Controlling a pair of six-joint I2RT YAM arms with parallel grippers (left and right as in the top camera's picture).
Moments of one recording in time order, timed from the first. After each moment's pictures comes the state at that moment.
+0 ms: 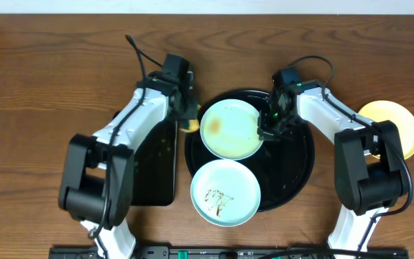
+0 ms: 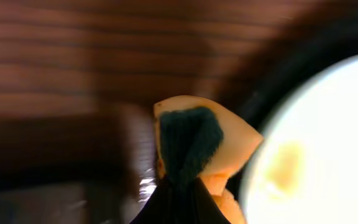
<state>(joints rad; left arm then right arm) -0.30 1.89 1.30 -0.68 0.10 -0.24 0.27 2.01 1.29 -0.84 -0.34 0.44</state>
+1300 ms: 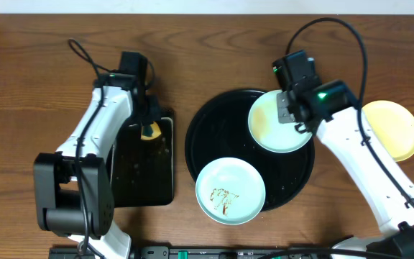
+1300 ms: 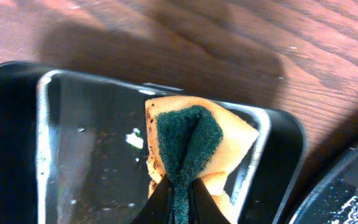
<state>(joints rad) -0.09 1.79 1.30 -0.91 0.00 -0.33 0.44 1.57 1.41 -1.05 0.38 0.30</state>
